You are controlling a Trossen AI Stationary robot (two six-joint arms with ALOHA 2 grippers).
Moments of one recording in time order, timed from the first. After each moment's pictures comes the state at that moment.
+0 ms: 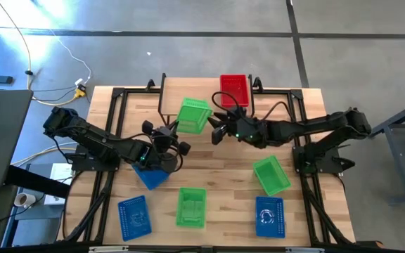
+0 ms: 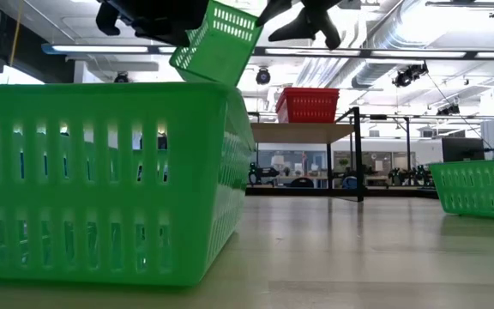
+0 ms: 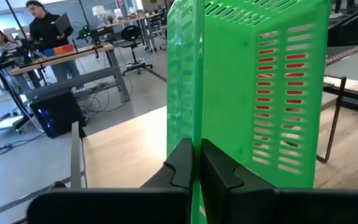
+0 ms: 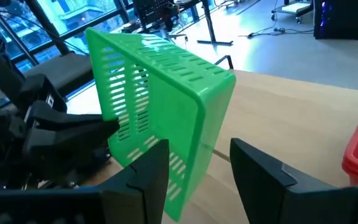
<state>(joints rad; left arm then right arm) -0.20 1.43 0.97 -0.32 -1.39 -0.60 0.08 1.44 1.11 0.02 0.66 0.54</state>
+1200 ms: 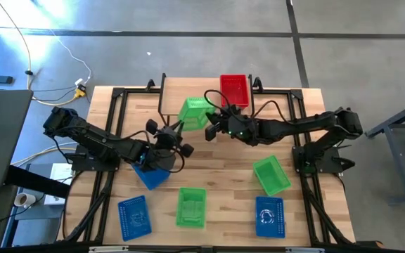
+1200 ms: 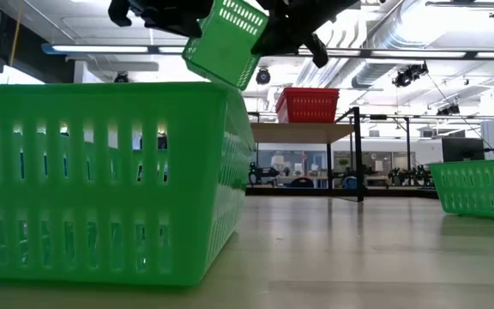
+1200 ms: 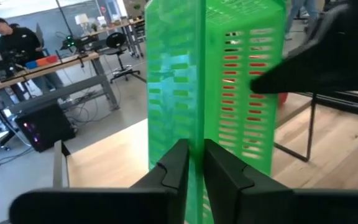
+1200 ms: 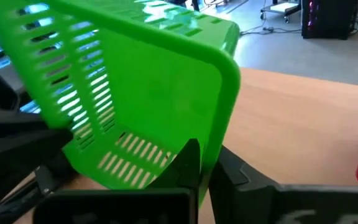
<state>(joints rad) -0.20 1.43 0.97 -0.11 -1.34 -0.34 0.02 1.54 1.12 0.09 0.64 0.52</state>
